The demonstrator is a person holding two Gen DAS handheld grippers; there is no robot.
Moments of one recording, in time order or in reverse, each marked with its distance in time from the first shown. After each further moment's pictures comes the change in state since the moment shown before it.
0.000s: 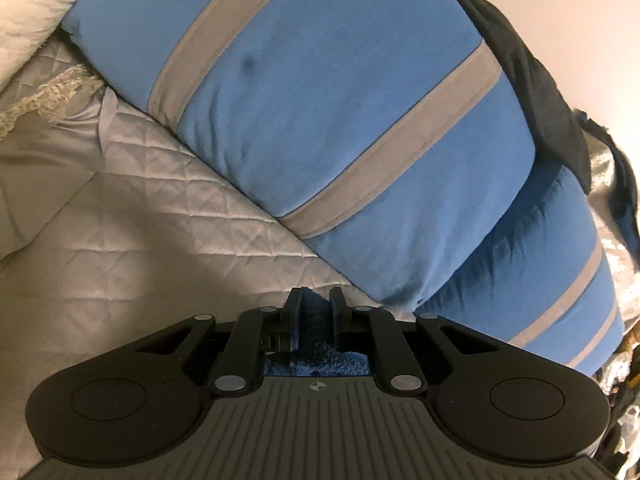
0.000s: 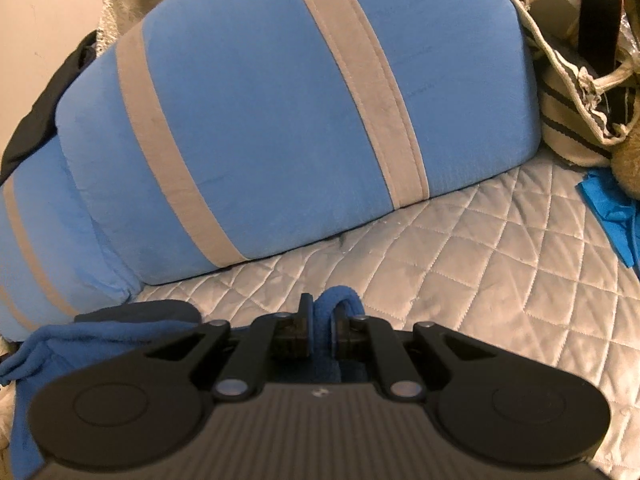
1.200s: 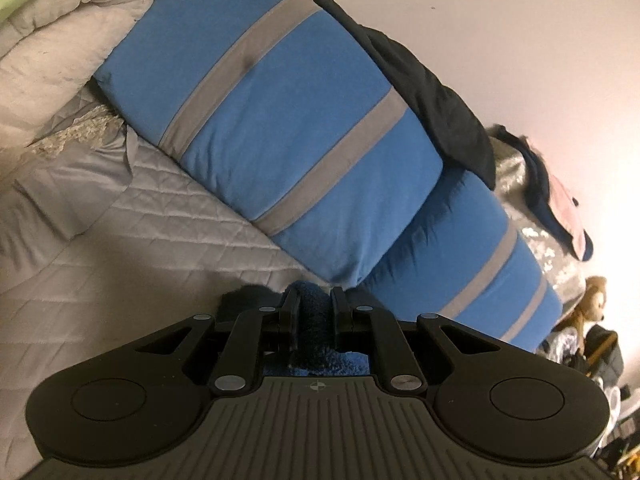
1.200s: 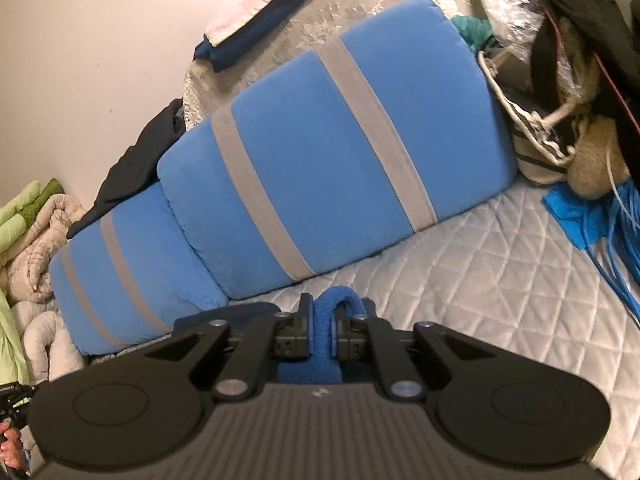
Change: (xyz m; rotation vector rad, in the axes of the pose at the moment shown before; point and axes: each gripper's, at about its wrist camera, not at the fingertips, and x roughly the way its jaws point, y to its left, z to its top) left arm -0.139 0.001 -0.036 0.052 -0.099 -0.121; right arm -0.157 -0.007 -0.037 0.032 -0.149 0.172
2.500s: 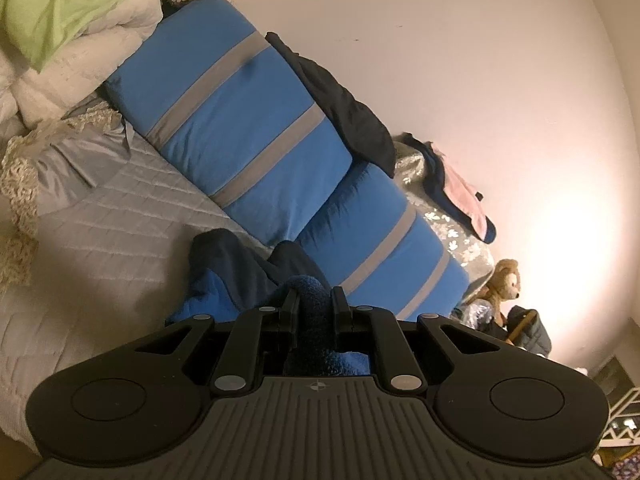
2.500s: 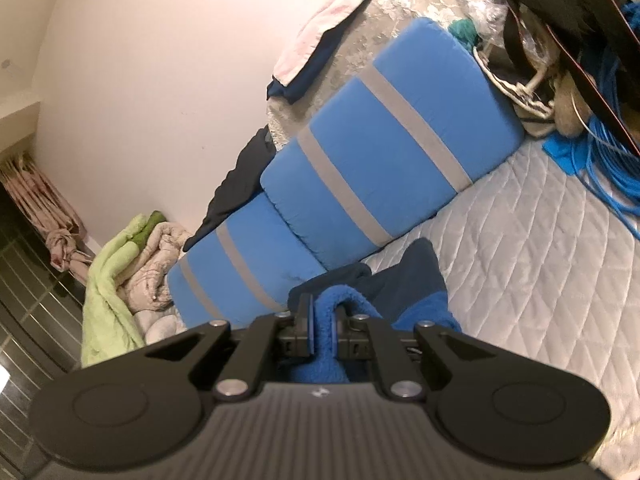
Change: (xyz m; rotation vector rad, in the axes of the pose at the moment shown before) left arm -0.166 0.021 -0.080 0.005 -0.068 -0.214; right arm -0.181 -0.024 -0.072 0.141 -0.042 0.281
